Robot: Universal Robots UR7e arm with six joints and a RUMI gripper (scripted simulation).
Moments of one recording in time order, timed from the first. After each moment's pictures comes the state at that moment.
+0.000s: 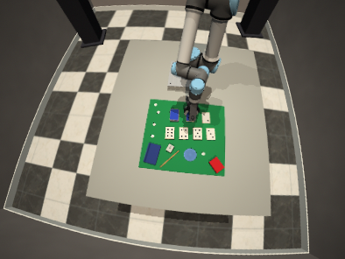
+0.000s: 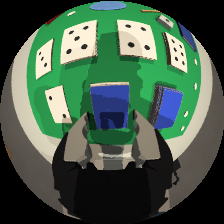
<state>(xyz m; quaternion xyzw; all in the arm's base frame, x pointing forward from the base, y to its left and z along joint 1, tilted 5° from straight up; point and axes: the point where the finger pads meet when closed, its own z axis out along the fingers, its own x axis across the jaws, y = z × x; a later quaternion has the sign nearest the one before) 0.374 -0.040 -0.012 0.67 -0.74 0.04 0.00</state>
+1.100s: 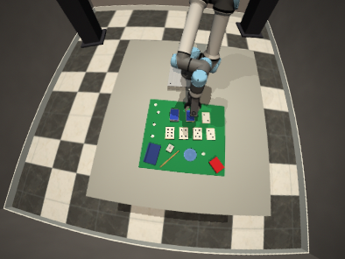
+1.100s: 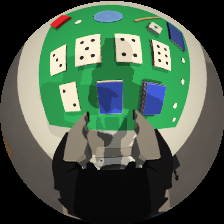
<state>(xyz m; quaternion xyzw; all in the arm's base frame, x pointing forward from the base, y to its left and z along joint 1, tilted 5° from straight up) 0.373 -0.037 0.055 0.67 -0.74 0.05 0.00</state>
